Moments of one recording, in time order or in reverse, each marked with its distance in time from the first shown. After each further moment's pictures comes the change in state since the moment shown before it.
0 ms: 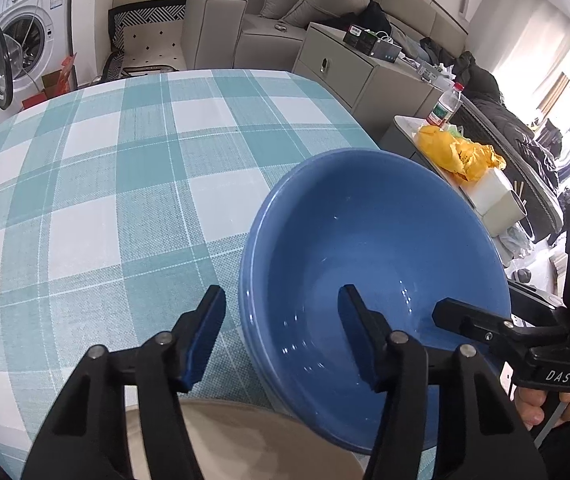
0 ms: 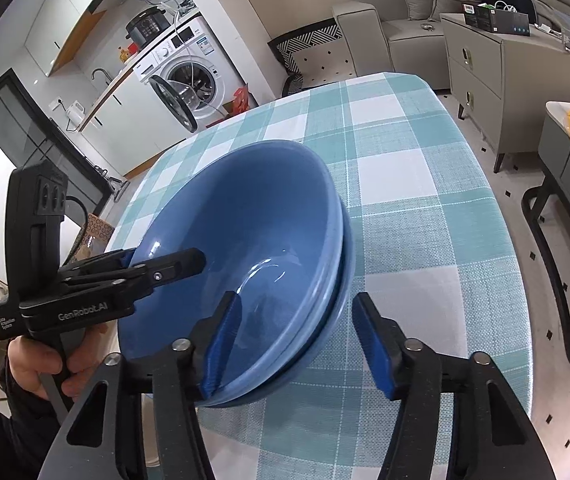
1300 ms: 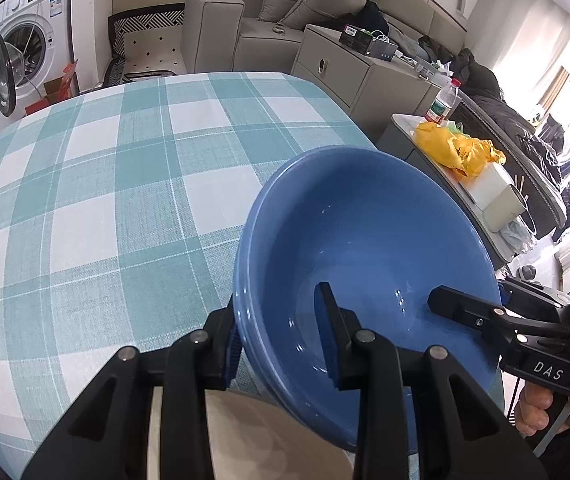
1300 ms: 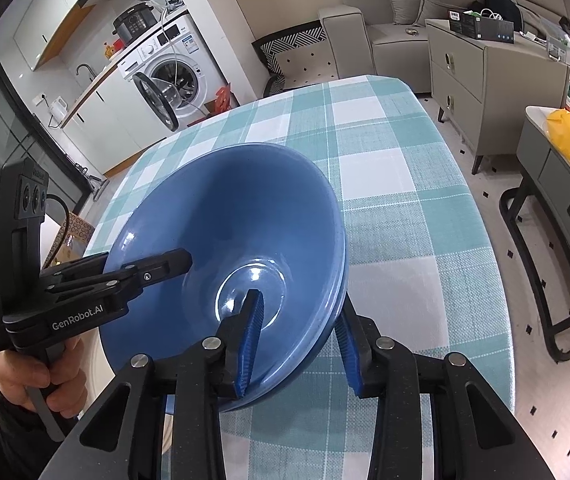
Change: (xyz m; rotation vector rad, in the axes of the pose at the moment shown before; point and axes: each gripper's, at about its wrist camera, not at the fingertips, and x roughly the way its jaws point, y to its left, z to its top) left arm -0.005 -0.012 -0.009 0.016 -0.010 0.023; right arm -0.006 0.004 -0.006 -0.004 -0.003 -0.094
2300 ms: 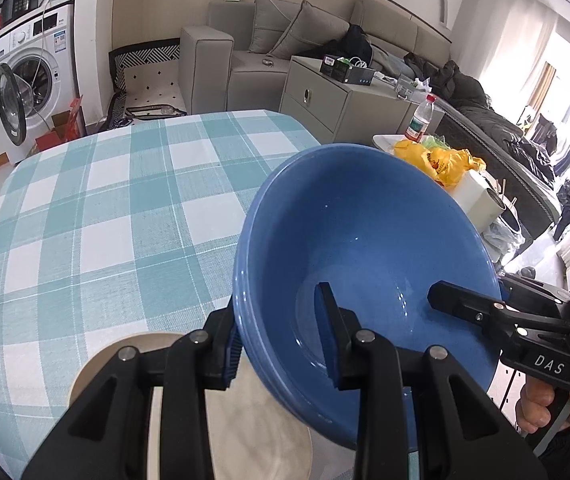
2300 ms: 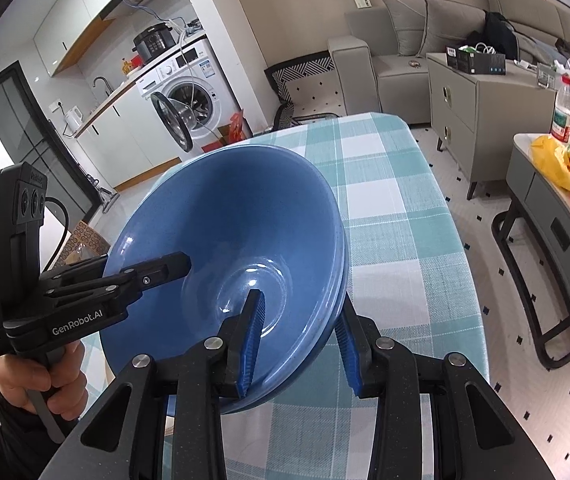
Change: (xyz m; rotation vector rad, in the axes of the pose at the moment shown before) left arm -0.070 -0.037 -0.022 0.050 -0.112 0.022; right arm -0.073 0.017 -0.026 -0.038 -0.112 0.012
